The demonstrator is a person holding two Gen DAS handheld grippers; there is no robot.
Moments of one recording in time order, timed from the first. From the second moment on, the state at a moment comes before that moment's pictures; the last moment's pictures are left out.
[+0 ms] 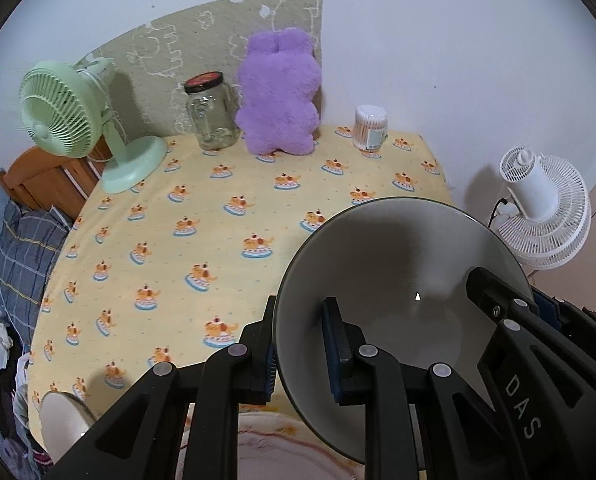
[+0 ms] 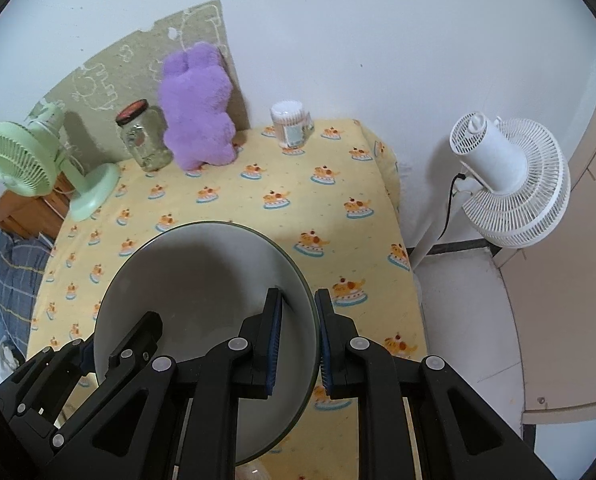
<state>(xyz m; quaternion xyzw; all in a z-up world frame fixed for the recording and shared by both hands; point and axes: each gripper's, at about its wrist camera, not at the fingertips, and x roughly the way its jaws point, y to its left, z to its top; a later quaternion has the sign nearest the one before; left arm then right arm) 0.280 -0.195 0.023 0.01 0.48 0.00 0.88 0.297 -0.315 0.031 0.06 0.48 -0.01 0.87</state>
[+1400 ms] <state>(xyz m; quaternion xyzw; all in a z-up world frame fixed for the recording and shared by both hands) 0.190 0.029 0.023 0.01 0.48 -0.03 0.88 0.193 -0.087 0.042 0.05 0.48 -0.03 0.87</state>
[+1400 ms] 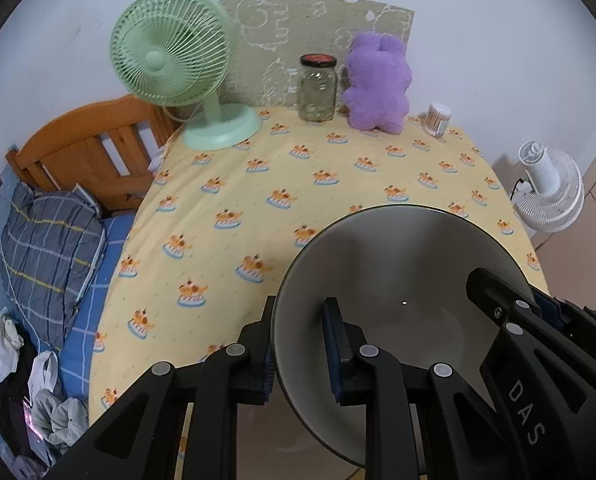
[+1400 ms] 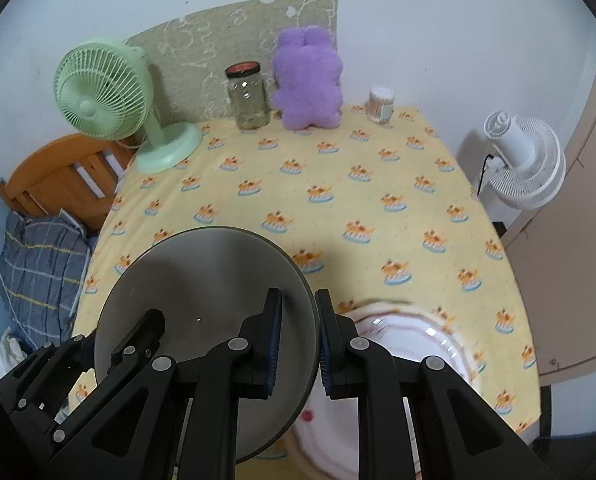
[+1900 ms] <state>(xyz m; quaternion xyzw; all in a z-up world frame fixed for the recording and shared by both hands) 0.162 0.068 0.000 0.01 0.50 -0.02 0.87 0.162 -0.041 0.019 0.04 0.50 -0.01 0.86</state>
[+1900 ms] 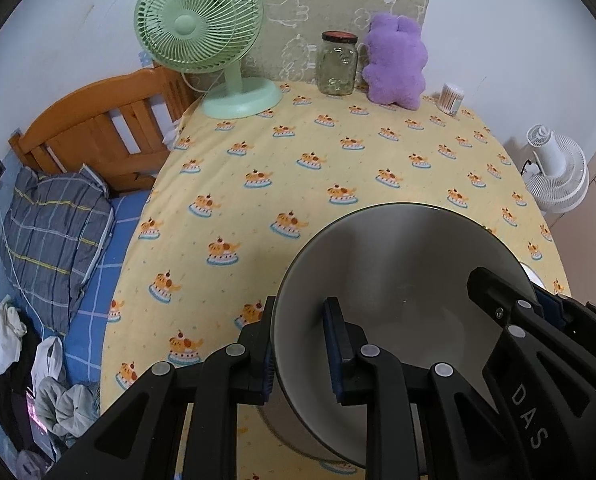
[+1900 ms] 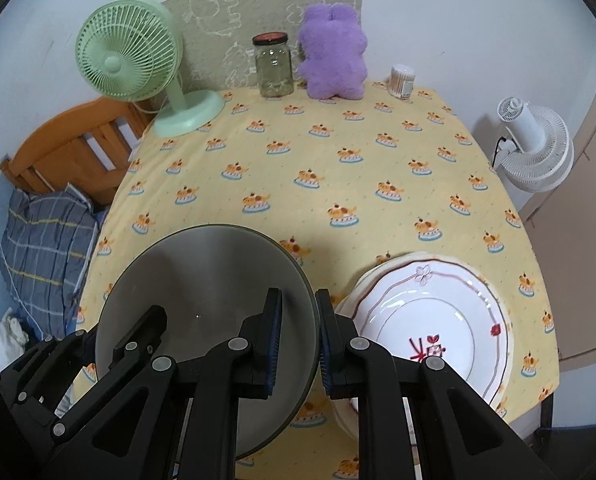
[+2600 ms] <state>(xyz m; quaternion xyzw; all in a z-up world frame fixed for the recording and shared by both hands) 0.159 0.085 -0.031 0.01 0.53 -0.01 0.85 0.166 -0.019 -0.012 0.01 0.54 0.00 0.84</state>
